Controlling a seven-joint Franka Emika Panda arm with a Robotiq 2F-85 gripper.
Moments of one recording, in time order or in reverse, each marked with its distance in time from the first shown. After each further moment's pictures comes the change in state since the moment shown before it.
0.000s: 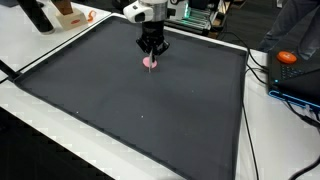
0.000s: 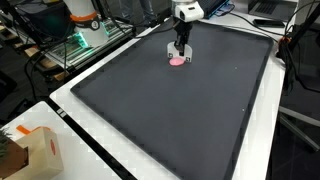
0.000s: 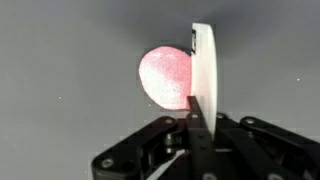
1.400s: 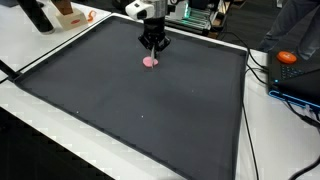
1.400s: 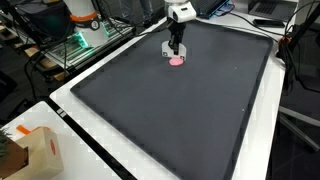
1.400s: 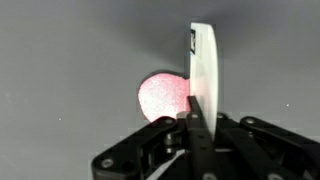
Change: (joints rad) arm -0.011 -0.047 0.007 -0.077 0.062 0.012 -0.085
